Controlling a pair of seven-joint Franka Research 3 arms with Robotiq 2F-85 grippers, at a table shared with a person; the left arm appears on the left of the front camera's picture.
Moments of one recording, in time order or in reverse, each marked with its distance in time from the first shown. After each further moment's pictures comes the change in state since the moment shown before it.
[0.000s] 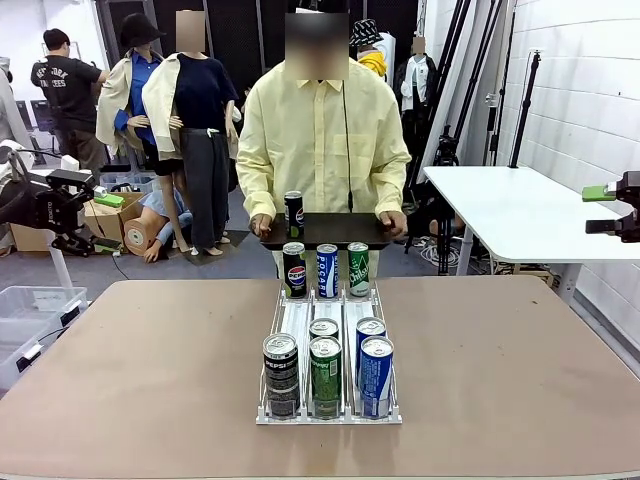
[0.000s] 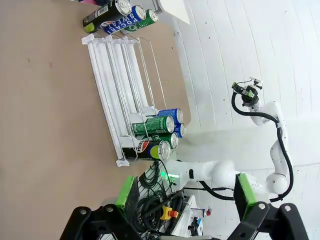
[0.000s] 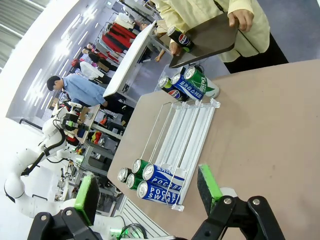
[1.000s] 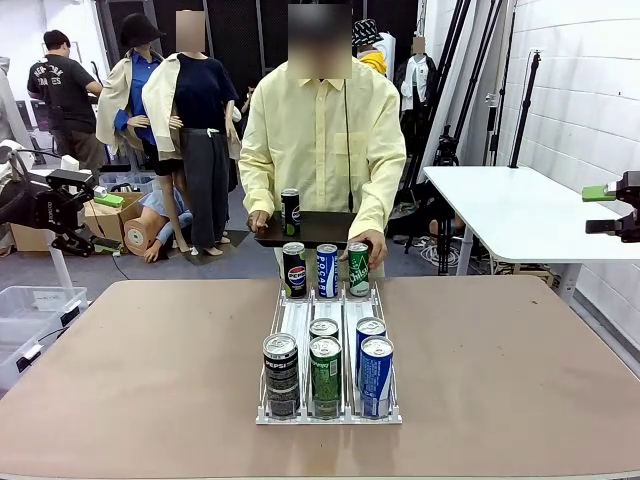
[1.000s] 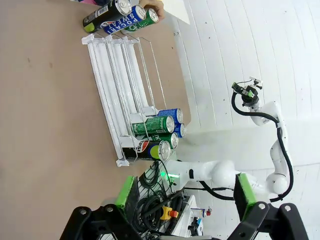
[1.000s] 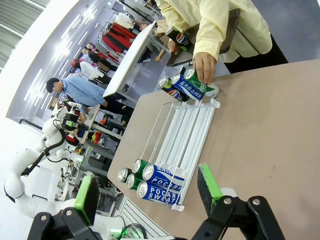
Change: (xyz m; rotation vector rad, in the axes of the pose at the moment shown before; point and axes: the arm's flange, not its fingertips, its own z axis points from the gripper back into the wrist) left arm 0.000 0.000 0.000 0.000 0.000 0.000; right arm 0.000 0.000 0.000 0.000 0.000 0.000
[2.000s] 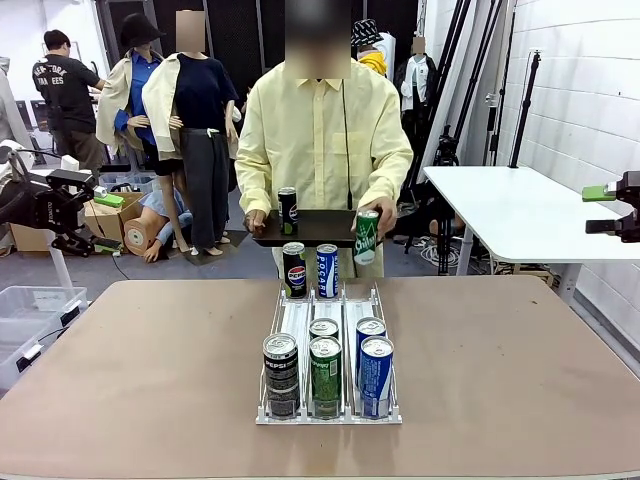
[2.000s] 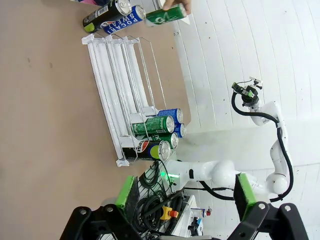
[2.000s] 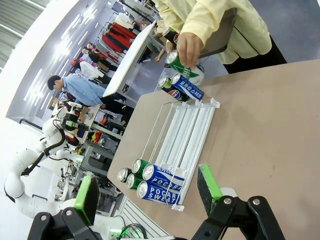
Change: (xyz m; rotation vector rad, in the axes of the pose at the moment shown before) left arm 0.000 0.000 0.000 0.000 0.000 0.000; right arm 0.000 0.000 0.000 0.000 0.000 0.000
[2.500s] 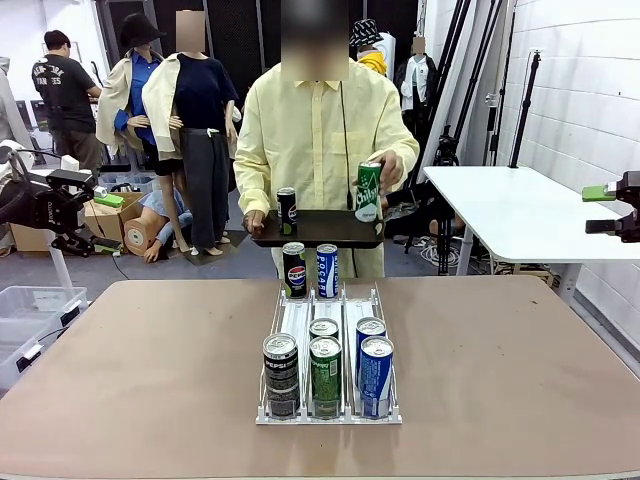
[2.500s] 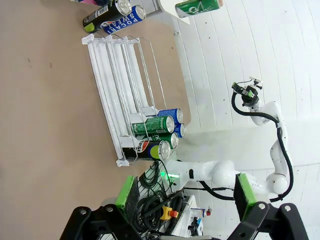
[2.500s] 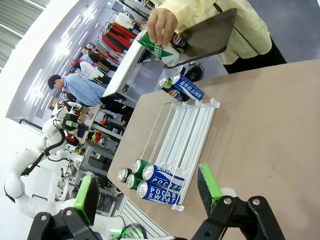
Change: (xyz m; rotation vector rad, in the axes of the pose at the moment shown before) left arm 0.000 0.000 0.000 0.000 0.000 0.000; right arm 0.000 0.000 0.000 0.000 0.000 0.000
